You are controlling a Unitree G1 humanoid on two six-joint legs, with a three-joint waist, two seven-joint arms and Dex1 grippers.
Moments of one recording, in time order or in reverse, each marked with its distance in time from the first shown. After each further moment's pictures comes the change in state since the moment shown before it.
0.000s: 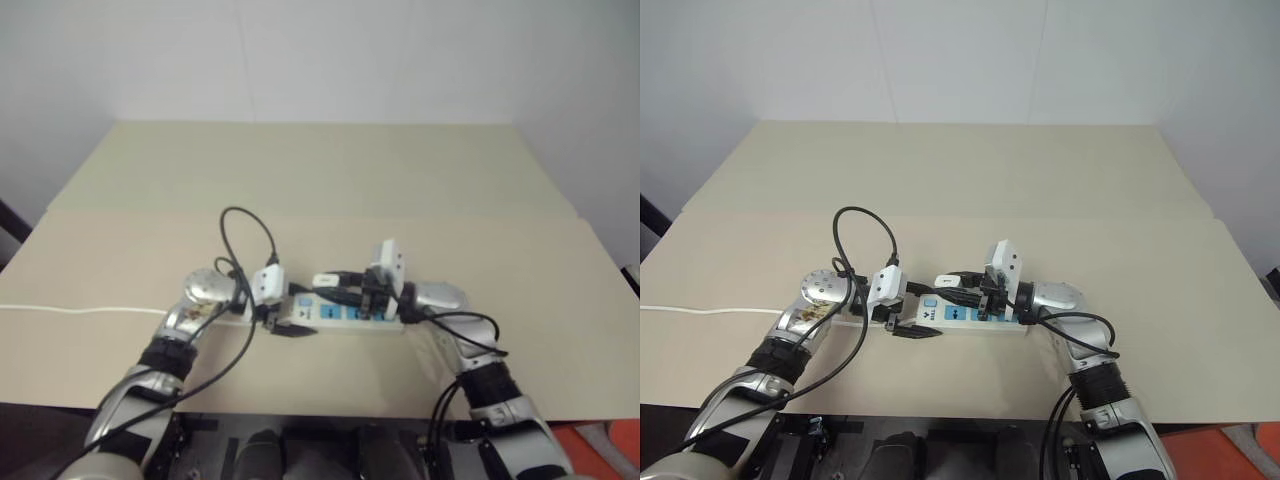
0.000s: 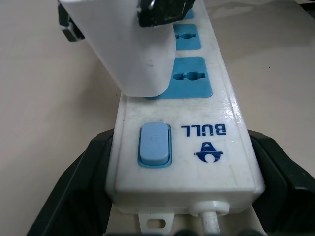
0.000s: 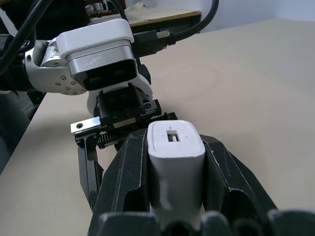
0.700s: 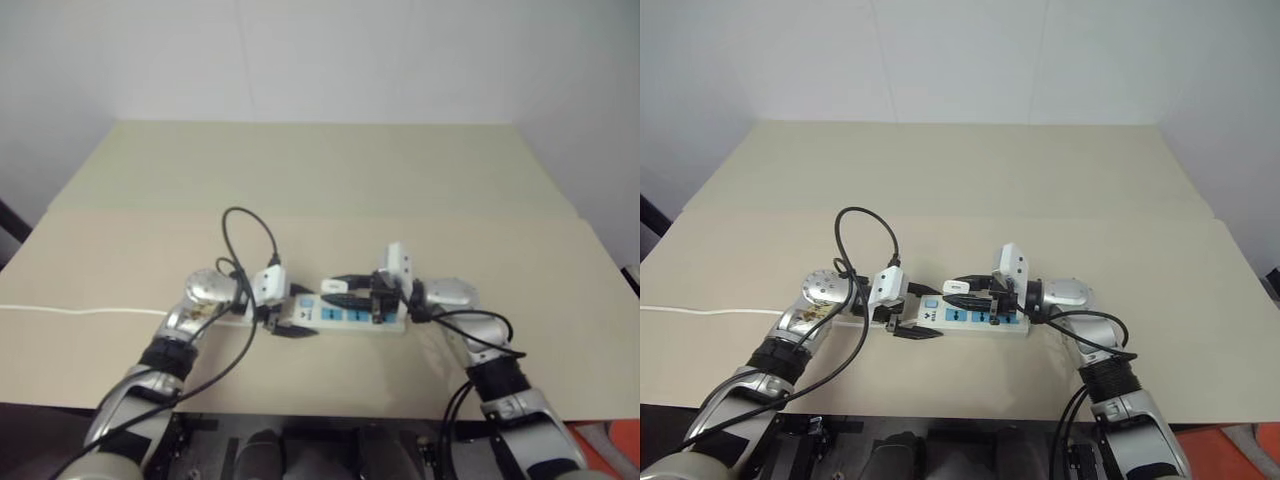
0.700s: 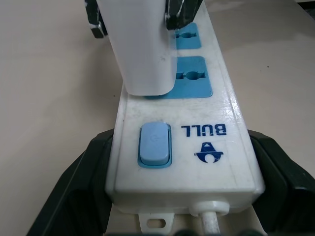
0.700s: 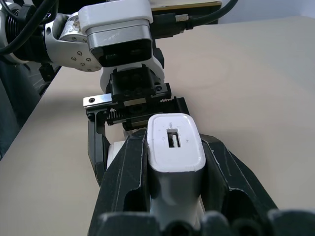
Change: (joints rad) left arm 0.007 0.010 -0.008 -0.010 -0.005 0.003 0.006; right arm -0.040 -0.053 0.042 0.078 -0.011 -0.096 0.088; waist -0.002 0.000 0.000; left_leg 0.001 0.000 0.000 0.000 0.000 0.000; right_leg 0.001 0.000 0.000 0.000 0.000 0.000
